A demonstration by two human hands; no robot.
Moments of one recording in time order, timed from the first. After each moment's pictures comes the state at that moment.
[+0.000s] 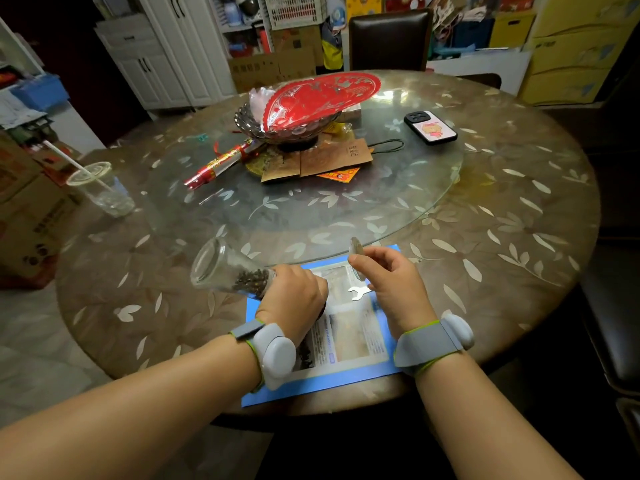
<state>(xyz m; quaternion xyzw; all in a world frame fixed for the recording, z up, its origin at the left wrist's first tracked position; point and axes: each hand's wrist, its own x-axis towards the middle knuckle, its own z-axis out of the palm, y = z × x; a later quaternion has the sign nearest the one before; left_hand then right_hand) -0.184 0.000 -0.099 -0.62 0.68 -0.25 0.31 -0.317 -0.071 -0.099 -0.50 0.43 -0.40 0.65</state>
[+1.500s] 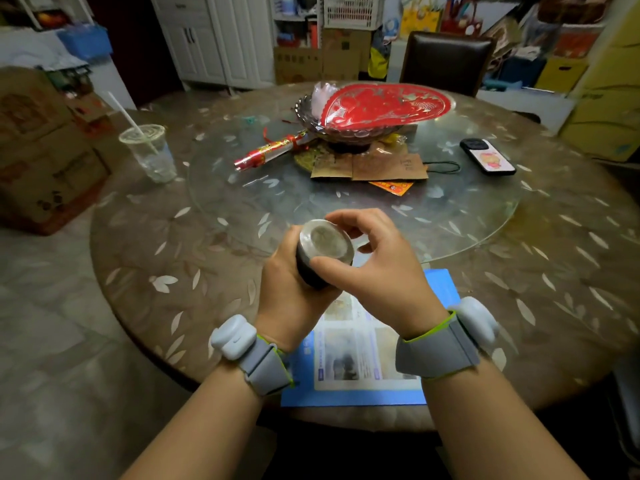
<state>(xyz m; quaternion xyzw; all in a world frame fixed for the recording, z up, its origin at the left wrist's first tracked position) -0.136 0.045 -0.061 -0.66 0.44 0.06 -0.60 -0.240 -0.025 -0.016 -0.79 0.25 -0.35 0.43</state>
